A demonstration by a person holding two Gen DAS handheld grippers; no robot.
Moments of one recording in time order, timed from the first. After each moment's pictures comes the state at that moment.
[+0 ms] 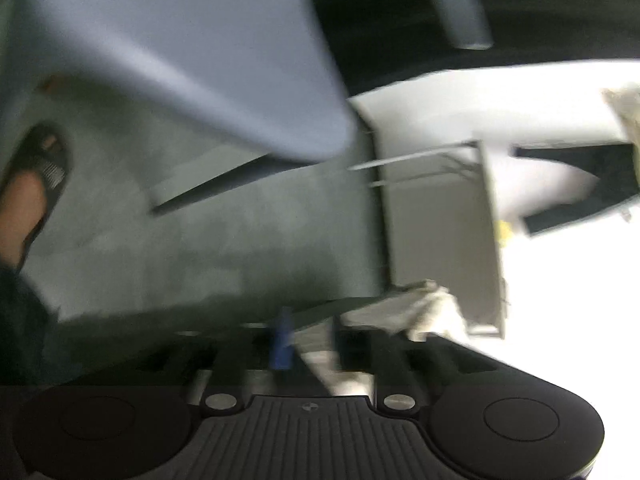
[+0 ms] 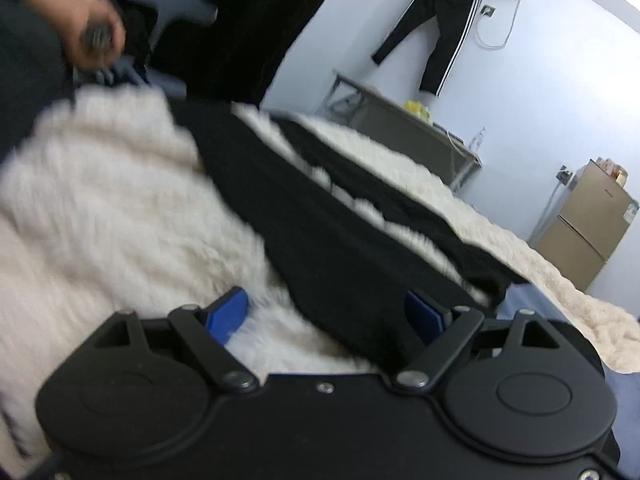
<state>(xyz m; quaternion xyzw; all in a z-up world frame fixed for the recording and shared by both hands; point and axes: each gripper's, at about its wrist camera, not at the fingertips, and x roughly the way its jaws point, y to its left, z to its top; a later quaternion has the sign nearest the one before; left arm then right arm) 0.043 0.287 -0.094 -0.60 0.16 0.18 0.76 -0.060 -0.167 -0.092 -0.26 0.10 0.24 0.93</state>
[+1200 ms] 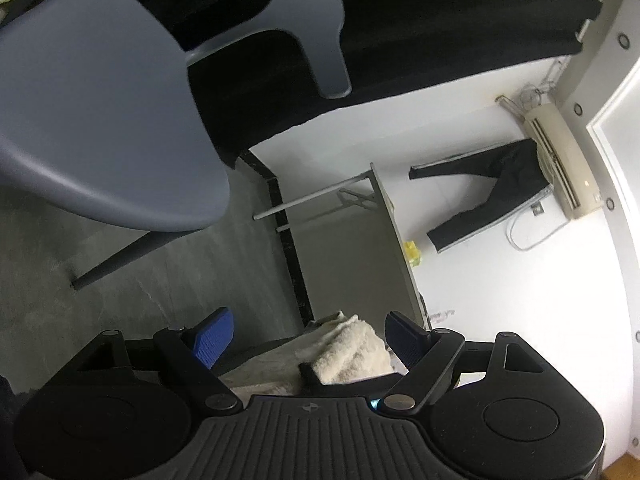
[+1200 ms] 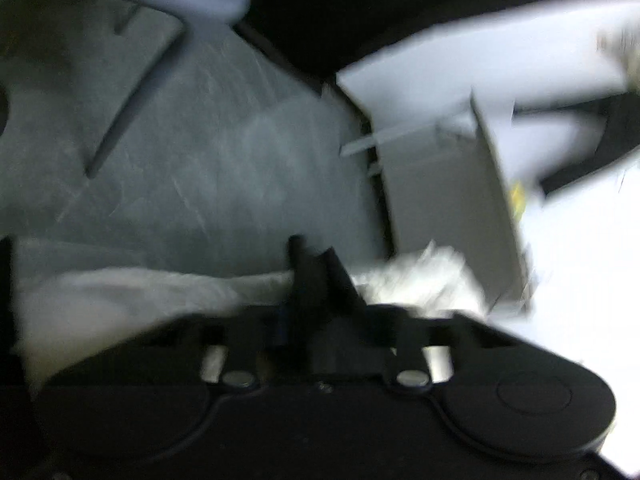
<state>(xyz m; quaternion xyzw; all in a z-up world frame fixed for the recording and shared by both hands) 0.010 0.287 -0.052 -0.59 0.04 0.13 0.80 0.237 0.282 -0.123 -0.56 0.18 0.22 0.78</state>
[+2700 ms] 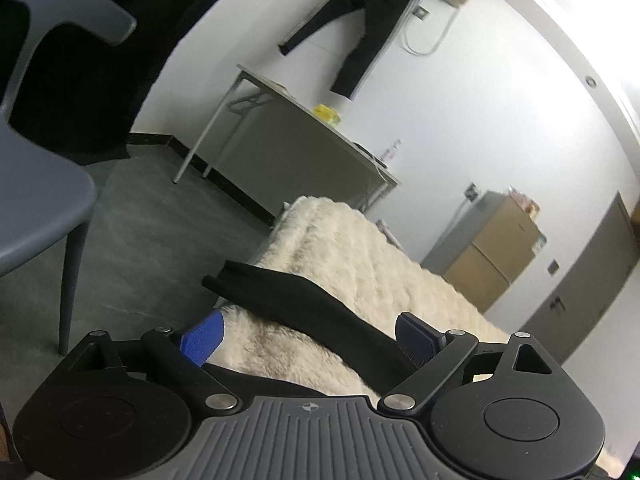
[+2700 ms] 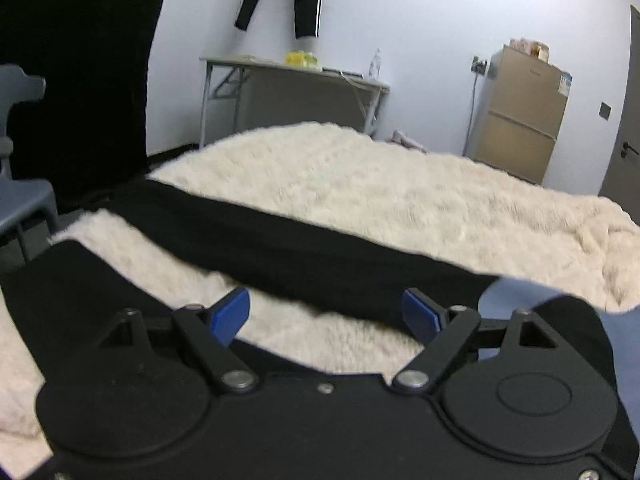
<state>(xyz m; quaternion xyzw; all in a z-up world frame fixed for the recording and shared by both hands) 0.062 0.194 -0.009 -0.31 0.17 -0.01 0.94 0.072 -0.157 -0.027 -0.11 0.23 0.09 0.96</state>
